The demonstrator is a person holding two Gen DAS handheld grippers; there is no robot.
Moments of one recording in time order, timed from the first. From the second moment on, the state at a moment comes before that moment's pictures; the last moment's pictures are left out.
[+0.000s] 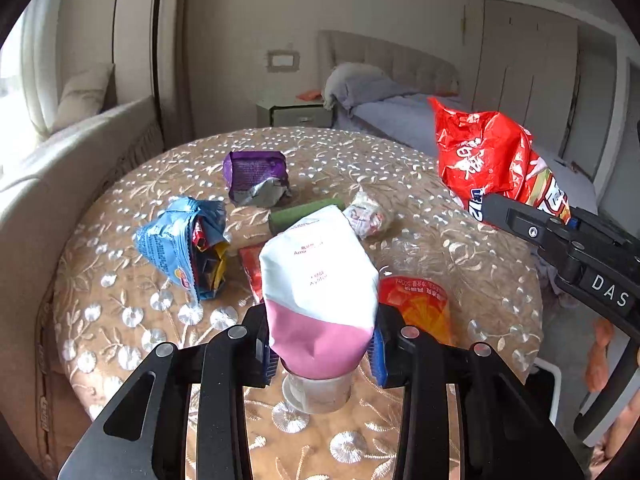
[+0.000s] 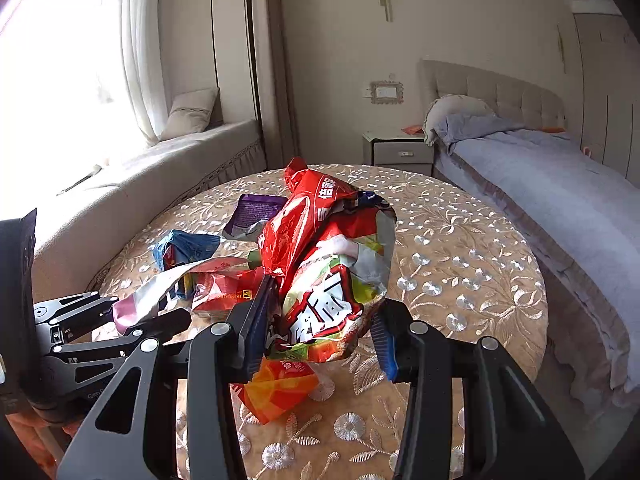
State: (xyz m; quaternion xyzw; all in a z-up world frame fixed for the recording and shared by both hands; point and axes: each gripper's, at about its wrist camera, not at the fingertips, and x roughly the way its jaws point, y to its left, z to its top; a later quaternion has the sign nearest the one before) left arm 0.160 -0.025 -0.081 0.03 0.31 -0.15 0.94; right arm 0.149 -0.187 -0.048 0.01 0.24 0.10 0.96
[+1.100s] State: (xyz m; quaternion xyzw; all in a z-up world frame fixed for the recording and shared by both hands) left arm 0.056 -0.226 -0.091 0.16 0.29 -0.38 0.87; right arm -0.020 -0.354 -0.094 0.04 0.27 -0.13 0.95
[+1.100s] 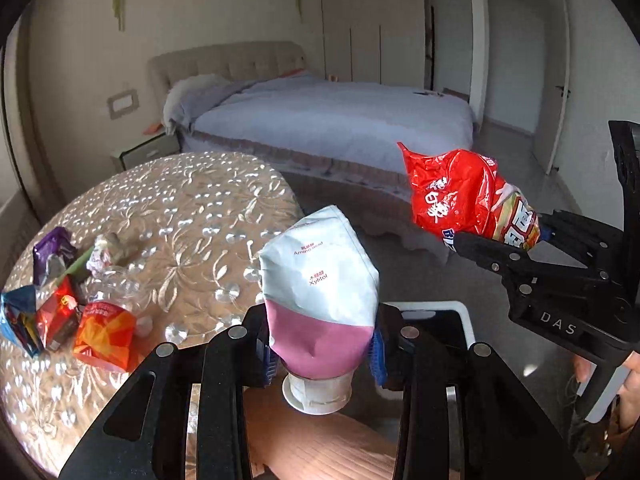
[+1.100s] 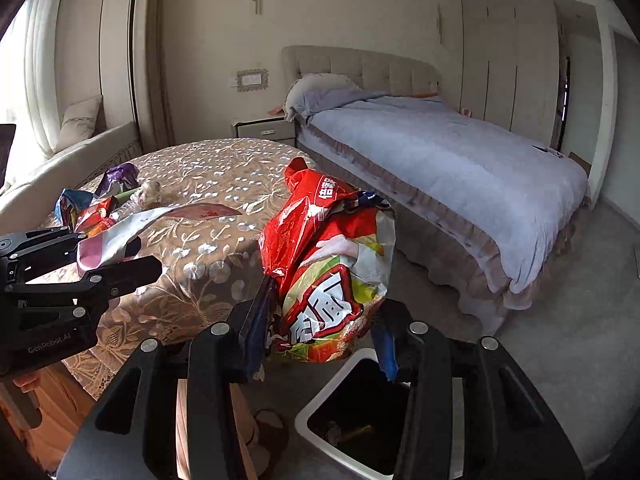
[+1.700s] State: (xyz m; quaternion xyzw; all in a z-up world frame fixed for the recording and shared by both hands) left arm 0.033 -0.349 -0.199 0.27 0.40 -0.46 0.74; right arm -0.053 -0.425 -0.182 0.05 0.40 -0.19 0.90
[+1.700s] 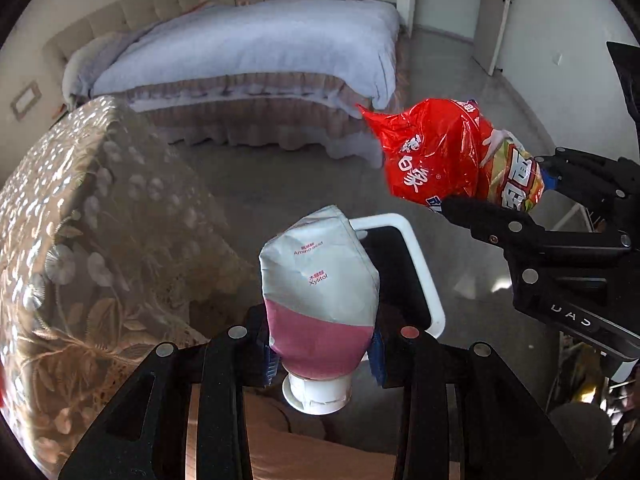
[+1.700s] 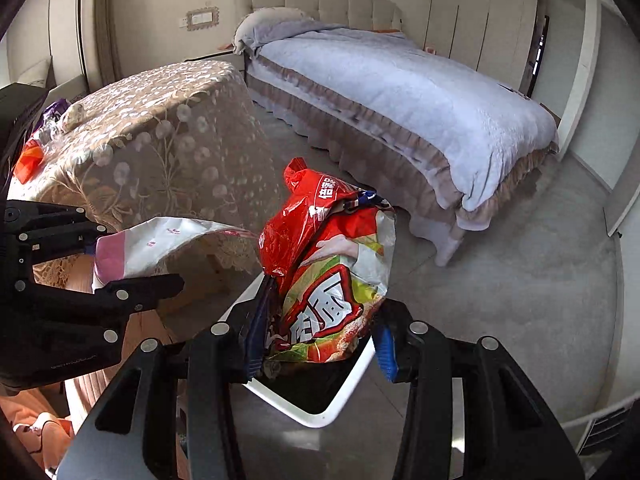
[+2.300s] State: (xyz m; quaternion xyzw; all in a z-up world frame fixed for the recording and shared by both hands) left arm 0.039 -0.395 -0.300 0.34 0.51 -0.47 0.63; right arm -0.040 -0.465 -0.280 0.06 0.52 -0.17 0.84
